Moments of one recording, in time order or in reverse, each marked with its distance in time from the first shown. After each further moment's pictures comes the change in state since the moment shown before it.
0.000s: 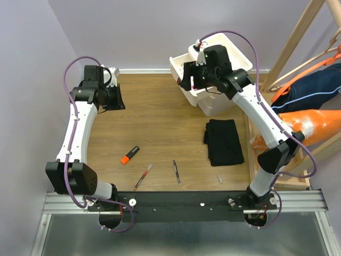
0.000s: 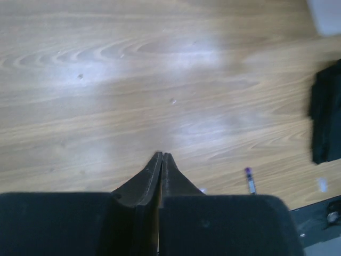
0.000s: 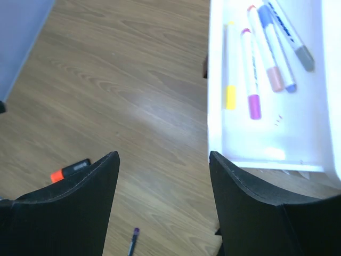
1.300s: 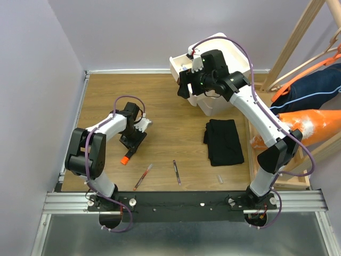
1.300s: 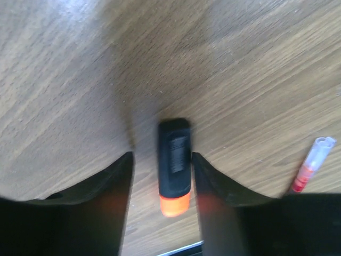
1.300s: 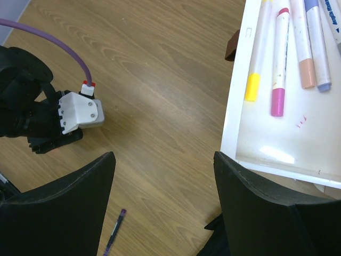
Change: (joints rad) left arm -0.248 0.217 -0.489 0.157 -0.158 0.476; right arm -0.015 -0.011 -0.099 0.016 -0.129 -0.126
